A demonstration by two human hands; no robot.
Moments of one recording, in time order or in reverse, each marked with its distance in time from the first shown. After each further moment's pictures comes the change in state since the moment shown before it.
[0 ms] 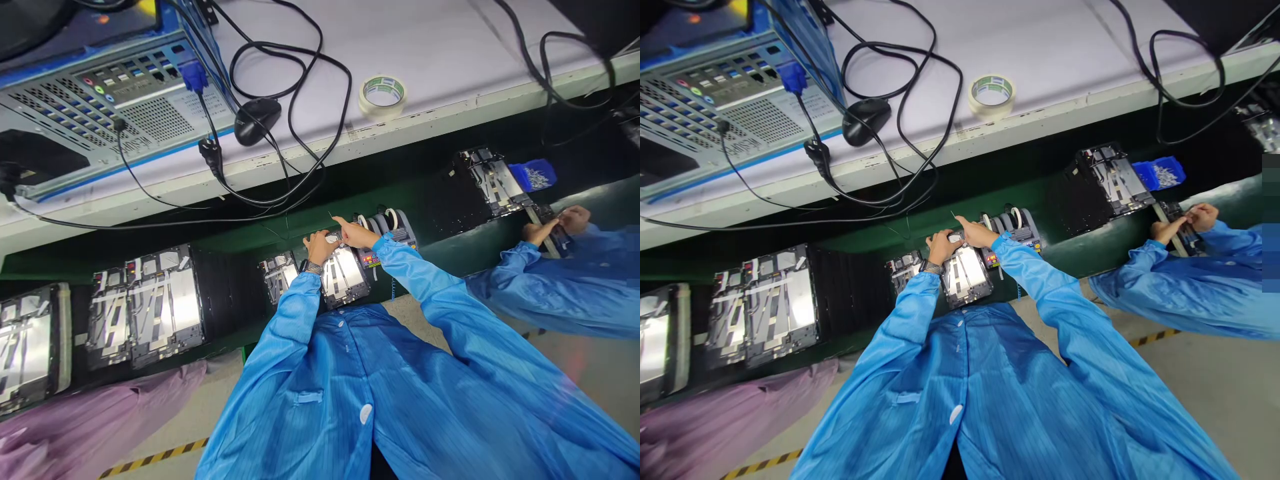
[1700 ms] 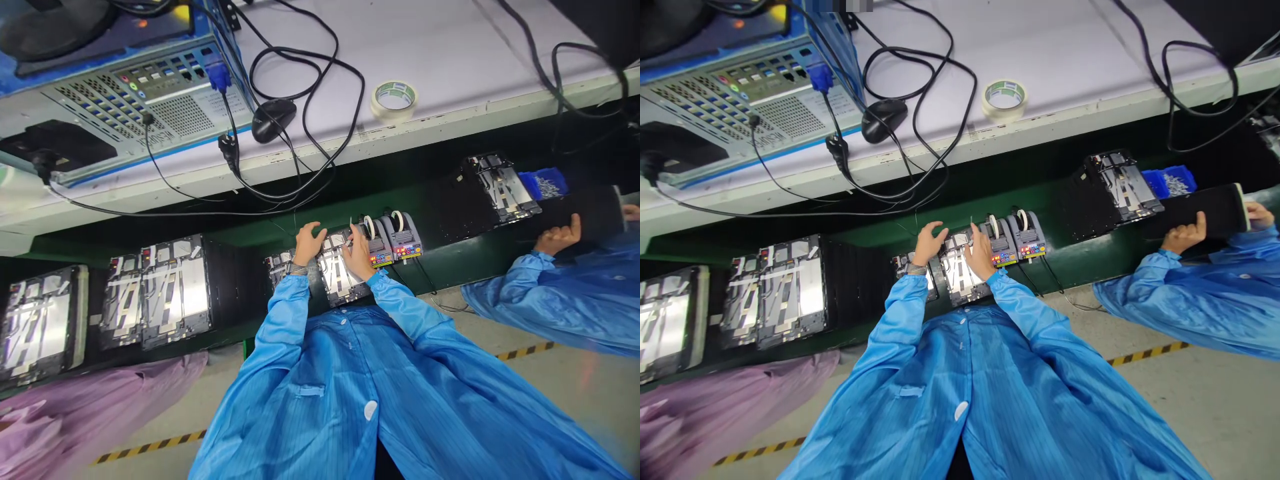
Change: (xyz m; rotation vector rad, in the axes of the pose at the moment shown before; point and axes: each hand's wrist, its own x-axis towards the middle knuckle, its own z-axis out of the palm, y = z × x) left_hand -0.012 -0.036 -0.047 -0.189 0.163 0.082; right_hand -0.050 -0.041 0.085 0.109 0.608 0.122
